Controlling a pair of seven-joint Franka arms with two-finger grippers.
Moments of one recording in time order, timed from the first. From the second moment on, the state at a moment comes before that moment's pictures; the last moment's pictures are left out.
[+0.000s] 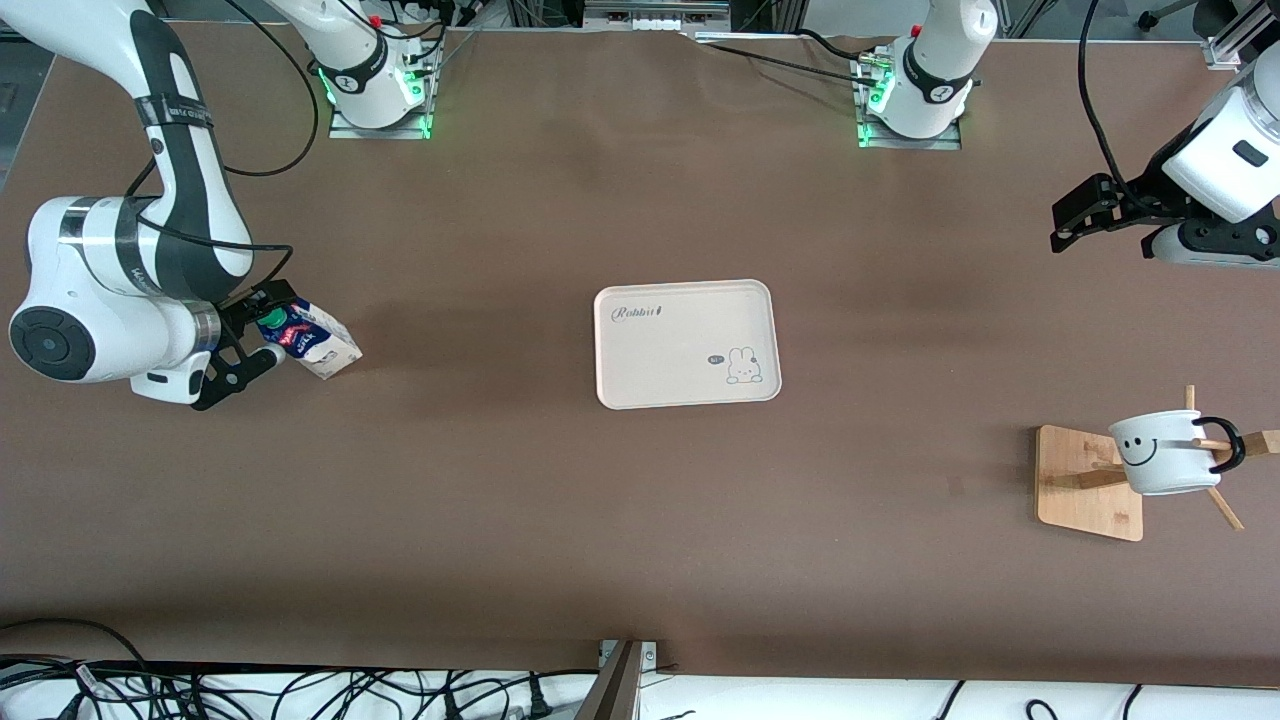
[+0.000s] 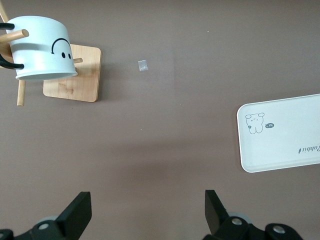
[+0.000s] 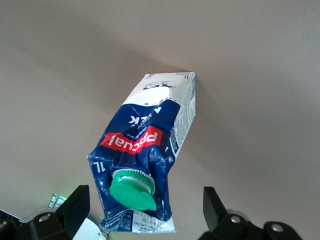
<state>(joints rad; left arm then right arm) -0.04 0.00 -0.04 -1.58 -0.01 1.57 -0.03 0.07 0.40 -0.07 -1.71 -0.04 1.65 -0.56</state>
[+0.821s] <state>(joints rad) -0.04 0.00 -0.04 -1.58 -0.01 1.57 -0.03 0.07 0.37 -0.07 -1.78 -0.04 1.71 -0.56</state>
